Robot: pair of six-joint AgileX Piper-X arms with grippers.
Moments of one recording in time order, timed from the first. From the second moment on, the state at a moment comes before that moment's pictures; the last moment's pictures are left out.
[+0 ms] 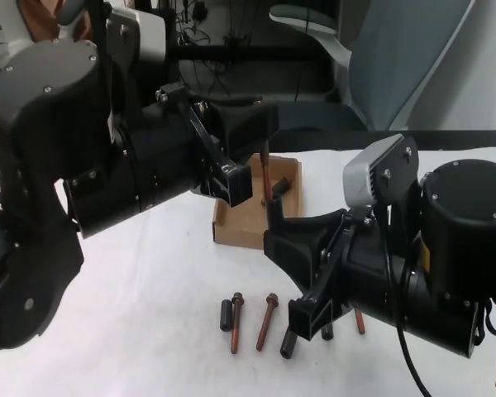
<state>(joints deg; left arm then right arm) -31.9 66.6 -37.5 -22.8 28.0 -13.8 45.0 62.7 -31.2 -9.7 -5.5 10.8</state>
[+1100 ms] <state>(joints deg) -32.1 66.6 -37.5 -13.0 38.4 -6.1 45.0 62.8 -31.2 -10.0 1.2 12.0</state>
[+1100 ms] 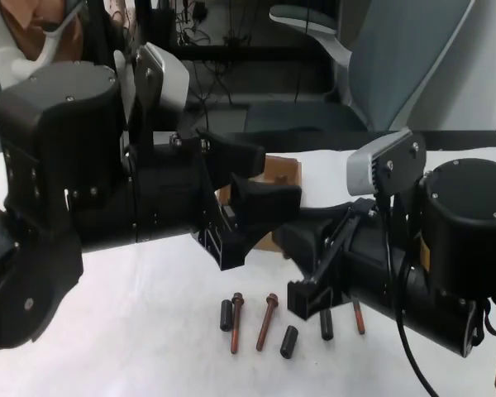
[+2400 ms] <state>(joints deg) -32.1 93.8 -49.4 22.7 2.3 -9.9 29.0 108.9 -80.5 26.7 9.9 1.3</state>
